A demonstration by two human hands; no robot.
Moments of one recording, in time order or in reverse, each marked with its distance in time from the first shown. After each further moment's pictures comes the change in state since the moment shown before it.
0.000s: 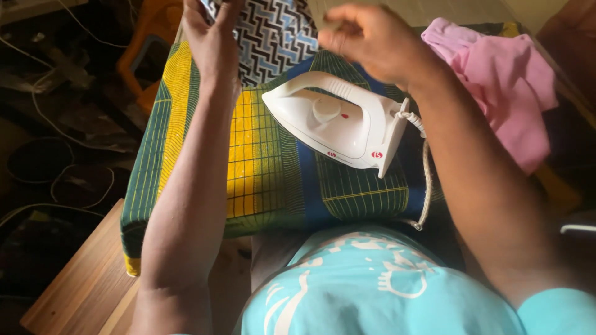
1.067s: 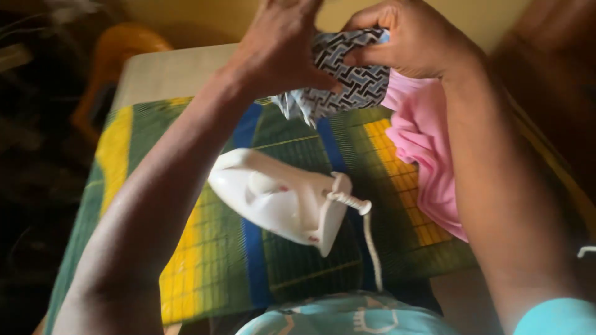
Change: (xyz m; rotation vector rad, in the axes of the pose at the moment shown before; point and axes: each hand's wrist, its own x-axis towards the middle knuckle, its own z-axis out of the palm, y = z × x) left_hand 0.058 -0.019 0.196 0.879 -0.919 0.615; right_hand 0.019 0.098 -0.157 0.053 -0.023 -0.092
